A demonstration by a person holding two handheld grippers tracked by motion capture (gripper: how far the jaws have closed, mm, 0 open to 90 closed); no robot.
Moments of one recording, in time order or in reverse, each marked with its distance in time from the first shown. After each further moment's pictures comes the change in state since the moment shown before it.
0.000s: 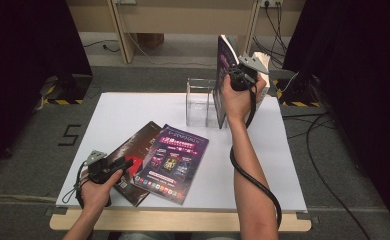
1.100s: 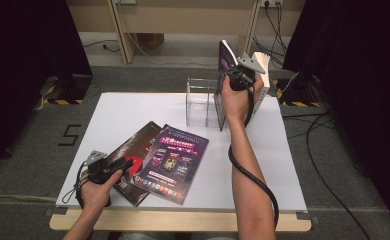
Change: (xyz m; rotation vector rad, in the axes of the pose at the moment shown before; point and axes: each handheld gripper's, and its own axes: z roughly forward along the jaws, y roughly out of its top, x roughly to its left) left arm 0.000 -0.001 0.000 0.000 -0.001 0.001; right arm -0.005 -0.011 0.020 0.044 -0.029 0.007
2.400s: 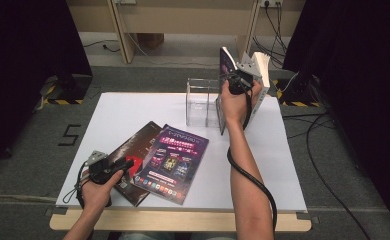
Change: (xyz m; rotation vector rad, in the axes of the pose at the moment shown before) left arm -0.001 -0.001 0.001 0.006 -0.004 0.007; right arm -0.003 -0.018 0.012 0.027 -0.031 -0.007
